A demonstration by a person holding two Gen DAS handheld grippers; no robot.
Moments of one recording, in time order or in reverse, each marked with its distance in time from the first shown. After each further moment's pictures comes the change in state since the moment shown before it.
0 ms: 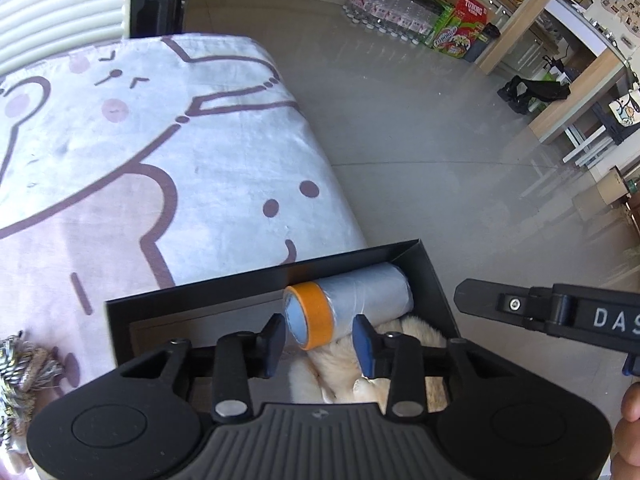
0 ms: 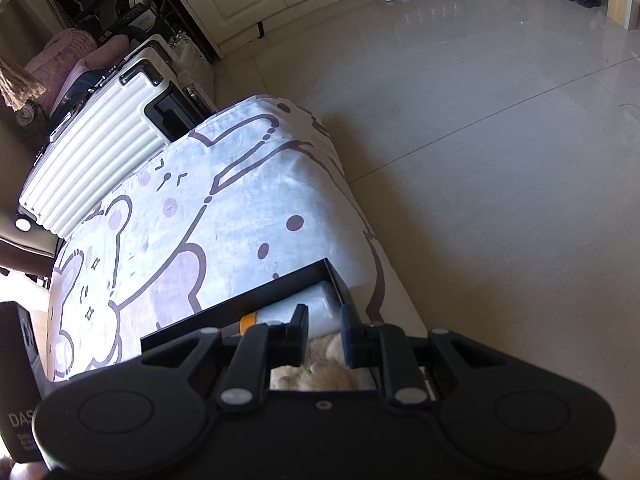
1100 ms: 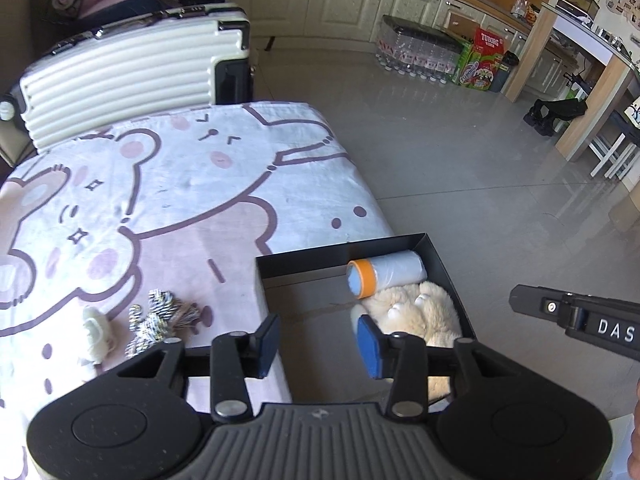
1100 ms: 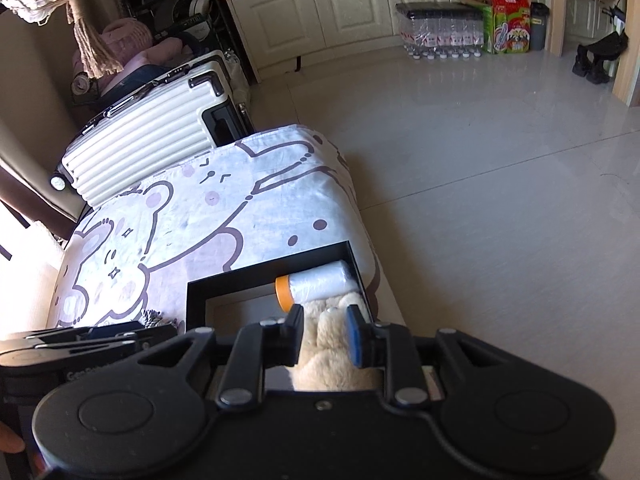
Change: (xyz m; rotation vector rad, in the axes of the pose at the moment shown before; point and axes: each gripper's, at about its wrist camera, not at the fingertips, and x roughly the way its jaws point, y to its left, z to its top) left arm -0.141 -0.006 -0.055 0.032 -0.135 0.194; right arm -0.105 0.031 -0.058 -0.177 -0.128 -0.035
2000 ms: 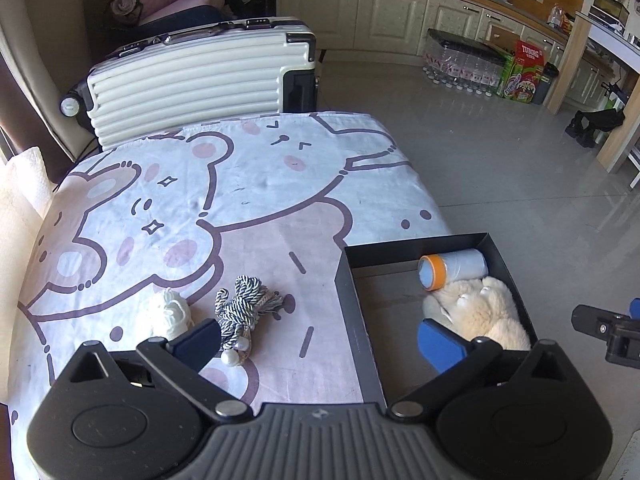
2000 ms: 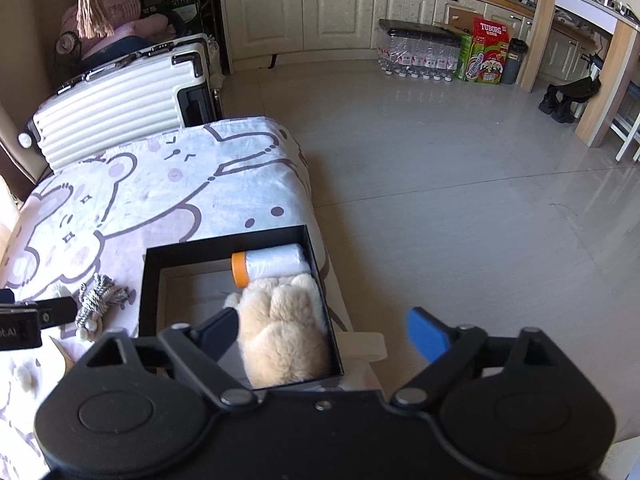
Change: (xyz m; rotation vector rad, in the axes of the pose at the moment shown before) left arm -0.027 0.037 -0.021 -0.029 -0.033 0.140; right arm -0.013 0.015 -0.024 -0.126 -0.013 -0.194
